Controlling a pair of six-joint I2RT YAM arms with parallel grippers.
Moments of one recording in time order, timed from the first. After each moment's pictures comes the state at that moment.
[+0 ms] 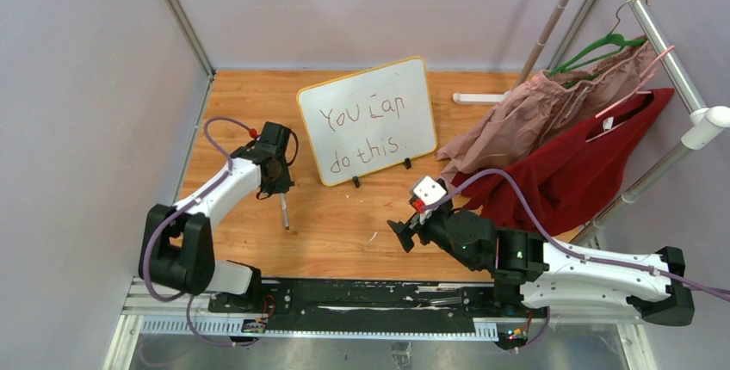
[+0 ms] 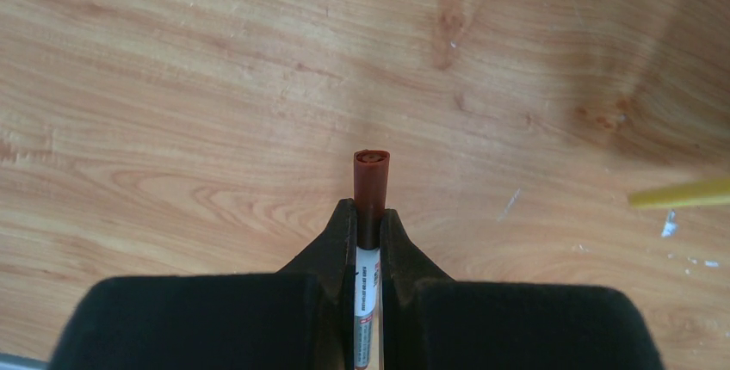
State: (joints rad) left arm -0.26 1.33 0.85 -0.65 -0.23 -0.50; right arm 1.37 0.72 0.67 -0.19 0.57 -0.01
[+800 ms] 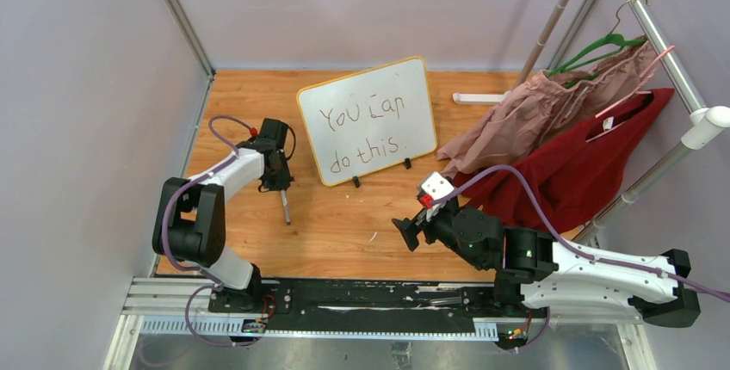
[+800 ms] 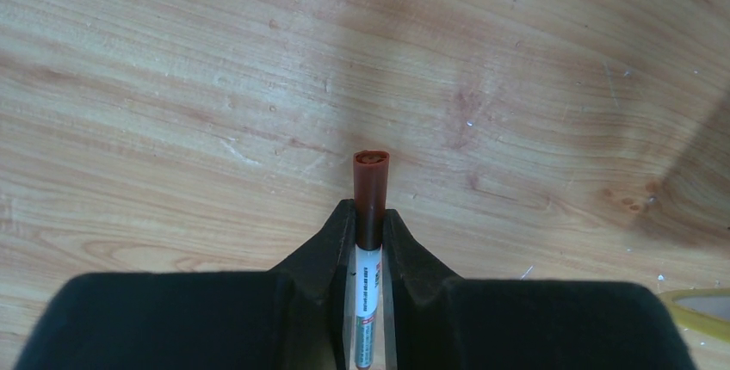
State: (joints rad) left arm -0.18 1.55 0.89 -0.54 -0.18 -0.47; right arm 1.36 0.70 0.71 -0.29 0.58 0.06
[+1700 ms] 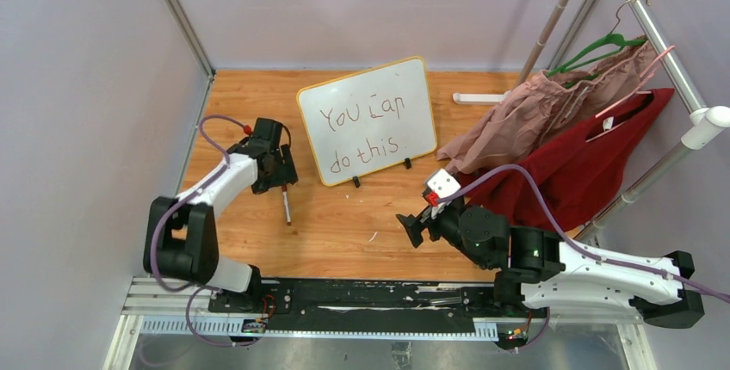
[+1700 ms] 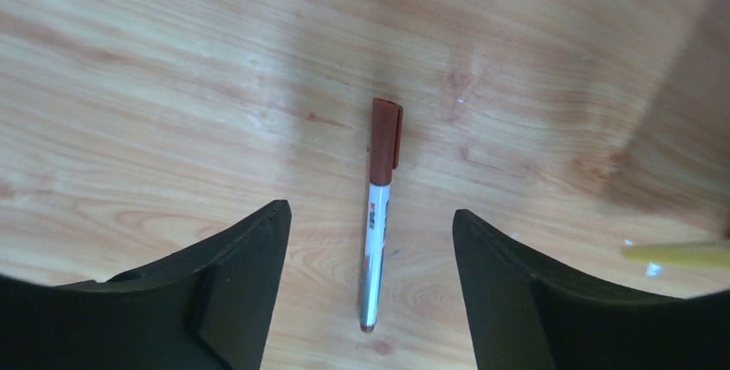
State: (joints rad) left arm -0.17 1.48 0.87 -0.56 -0.17 -0.47; right arm 1.36 0.68 0.73 -0.32 0.61 0.04
